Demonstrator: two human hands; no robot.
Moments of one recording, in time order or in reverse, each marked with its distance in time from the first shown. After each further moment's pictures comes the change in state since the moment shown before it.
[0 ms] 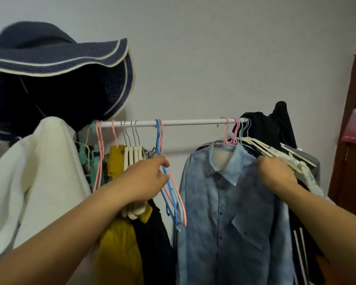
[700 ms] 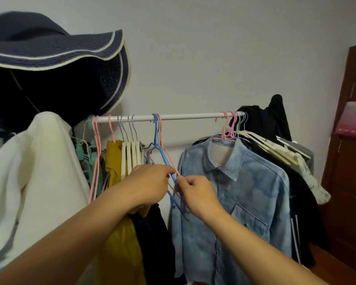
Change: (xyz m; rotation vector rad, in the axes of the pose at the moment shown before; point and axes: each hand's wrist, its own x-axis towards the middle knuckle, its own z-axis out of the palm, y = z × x) left_hand 0.003 0.005 0.022 0.261 -0.083 0.059; right_hand -0.112 -0.192 -0.017 1.178 -0.236 0.017
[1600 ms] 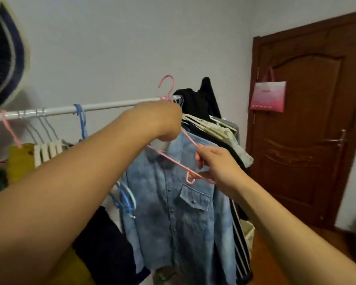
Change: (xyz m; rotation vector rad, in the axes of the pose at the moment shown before) left_hand 0.076 0.142 -0.070 0.243 0.030 0.406; right_hand -0.035 0.030 -0.146 0.401 0.238 0.090
